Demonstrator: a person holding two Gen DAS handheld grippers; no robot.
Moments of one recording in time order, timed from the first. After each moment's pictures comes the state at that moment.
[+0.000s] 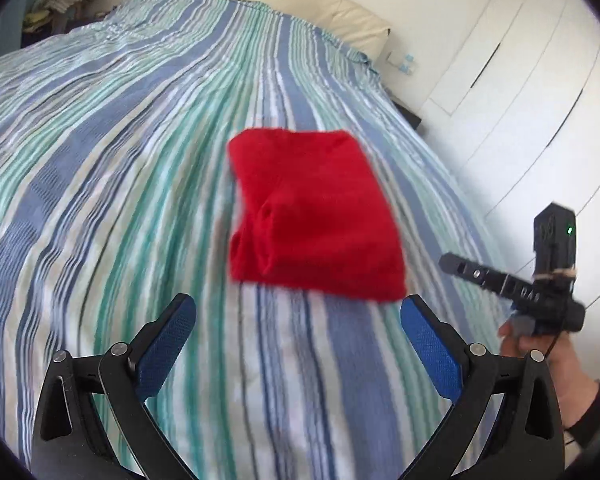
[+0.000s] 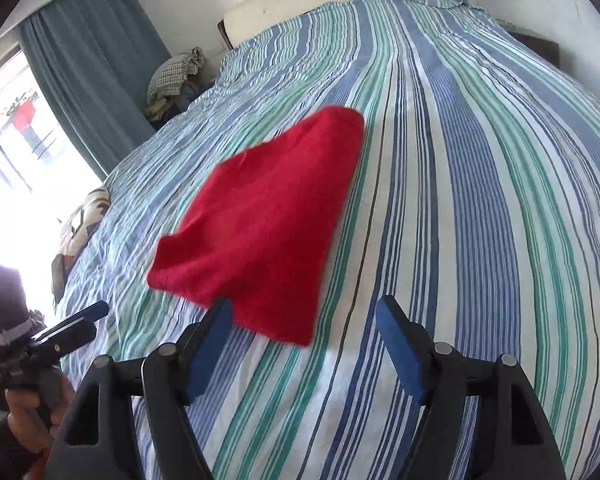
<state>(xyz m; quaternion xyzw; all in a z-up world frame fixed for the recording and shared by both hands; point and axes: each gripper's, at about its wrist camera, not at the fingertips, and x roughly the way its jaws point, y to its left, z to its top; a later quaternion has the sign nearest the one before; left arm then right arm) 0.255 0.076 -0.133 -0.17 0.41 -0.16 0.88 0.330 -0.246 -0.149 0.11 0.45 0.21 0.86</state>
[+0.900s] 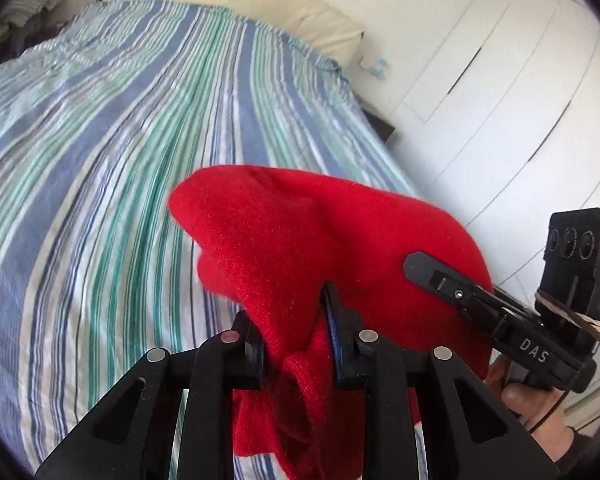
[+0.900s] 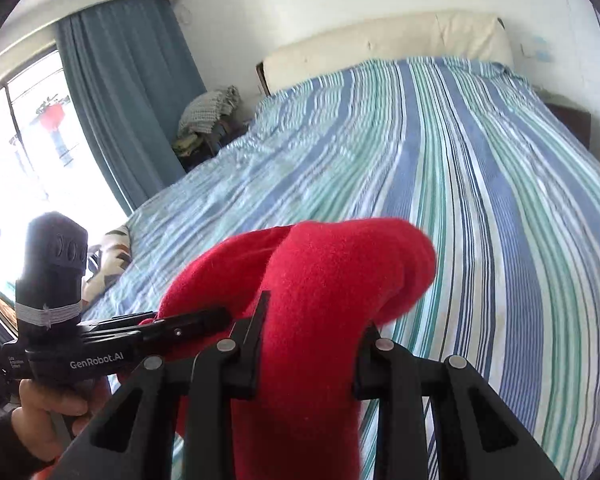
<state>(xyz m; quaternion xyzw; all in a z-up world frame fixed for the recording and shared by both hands) 0.360 0.066 -0.051 -0.17 0.39 -0.21 0.88 0.399 -0.166 -0.054 0.08 0.34 0.26 0.90</state>
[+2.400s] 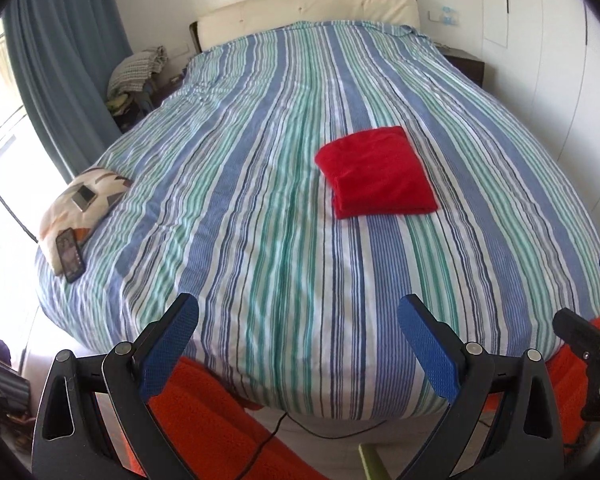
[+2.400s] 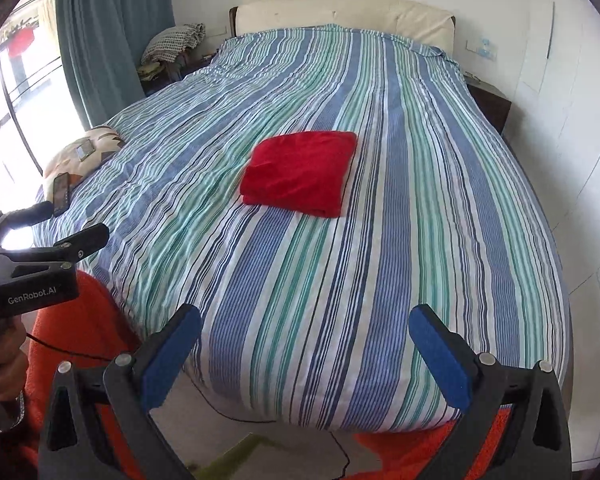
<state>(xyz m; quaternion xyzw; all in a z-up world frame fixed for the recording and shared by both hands) 0.007 0.016 0.002 0.07 0.43 0.06 0.90 0.033 -0.216 -0.004 -0.04 0.45 0.13 0.88</state>
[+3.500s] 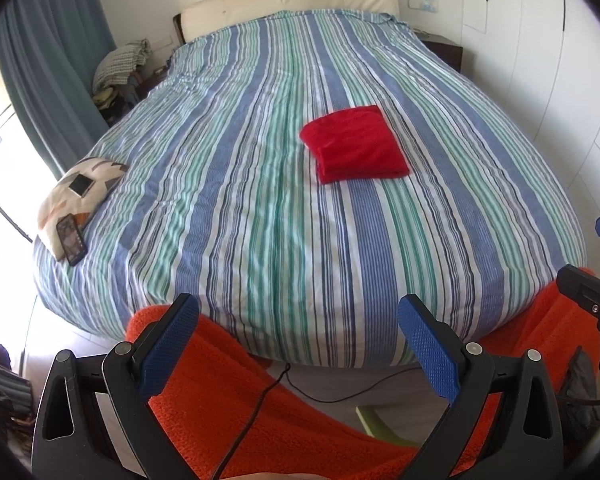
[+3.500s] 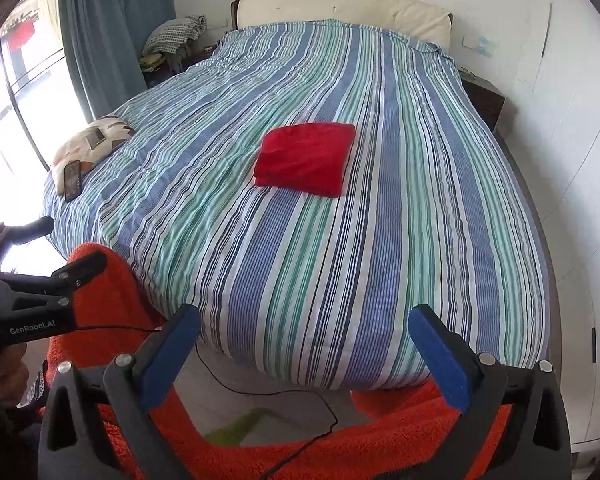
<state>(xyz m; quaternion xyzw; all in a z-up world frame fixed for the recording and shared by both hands) -0.057 0.029 0.023 0.07 0.45 0.02 0.89 -0.028 -0.219 0.036 -0.05 0.46 0.12 0.88</state>
